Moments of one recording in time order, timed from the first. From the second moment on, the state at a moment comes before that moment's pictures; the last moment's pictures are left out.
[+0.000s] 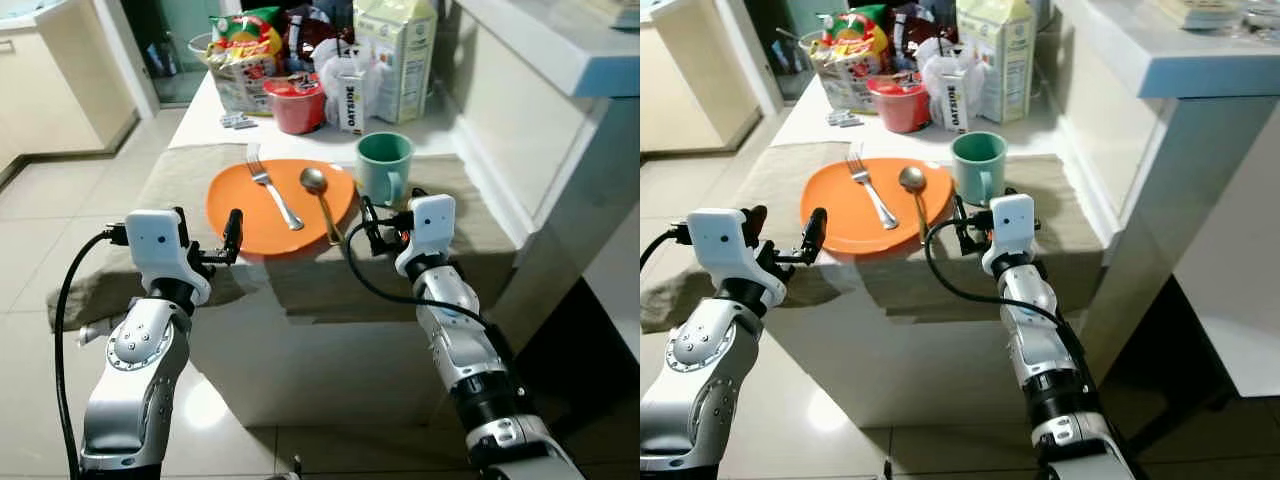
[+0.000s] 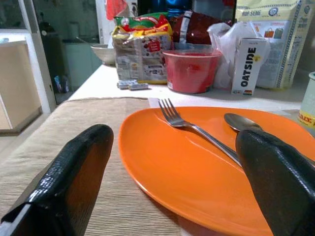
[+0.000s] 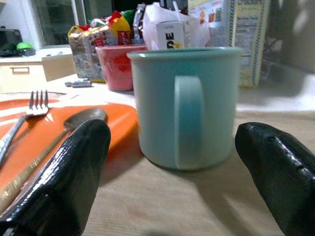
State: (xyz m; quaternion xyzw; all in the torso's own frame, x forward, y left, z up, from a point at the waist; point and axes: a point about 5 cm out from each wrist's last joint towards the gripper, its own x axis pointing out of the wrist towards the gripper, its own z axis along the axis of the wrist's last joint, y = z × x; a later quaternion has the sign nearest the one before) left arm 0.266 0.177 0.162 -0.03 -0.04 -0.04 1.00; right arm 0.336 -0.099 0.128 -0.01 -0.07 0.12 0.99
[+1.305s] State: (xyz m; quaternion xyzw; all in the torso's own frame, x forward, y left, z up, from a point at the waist) left arm 0.264 0.178 0.164 -0.02 -0.04 -0.04 1.00; right arm 0.342 -0.107 0.129 -0.01 -0.08 0.09 0.99
